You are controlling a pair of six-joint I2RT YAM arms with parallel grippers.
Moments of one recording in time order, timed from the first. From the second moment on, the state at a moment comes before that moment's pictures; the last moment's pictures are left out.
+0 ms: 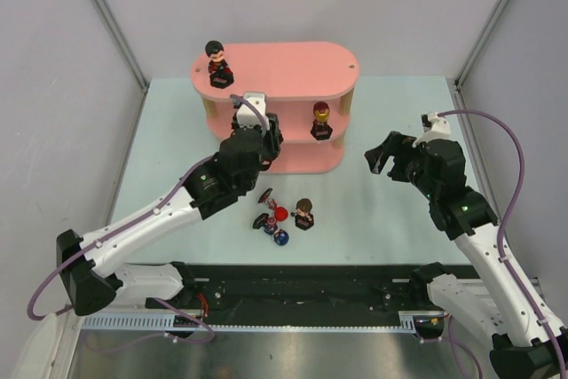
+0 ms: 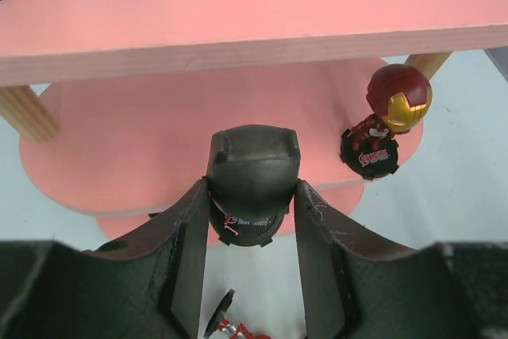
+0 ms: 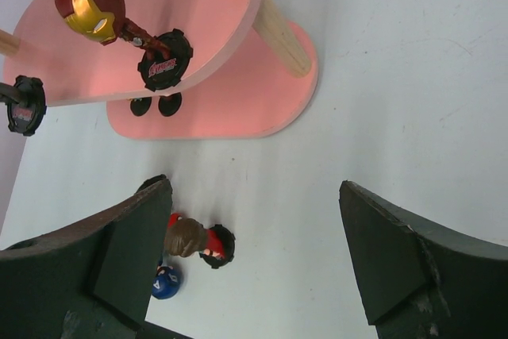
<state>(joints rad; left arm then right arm) -0.91 1.17 1.11 -0.14 -0.71 -0.25 0.35 0.79 0.89 -0.45 0.02 0.50</state>
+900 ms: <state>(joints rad) -0.89 1.28 1.16 -0.07 -0.71 -0.25 0.33 0.83 0.91 -0.42 -0.01 0.46</state>
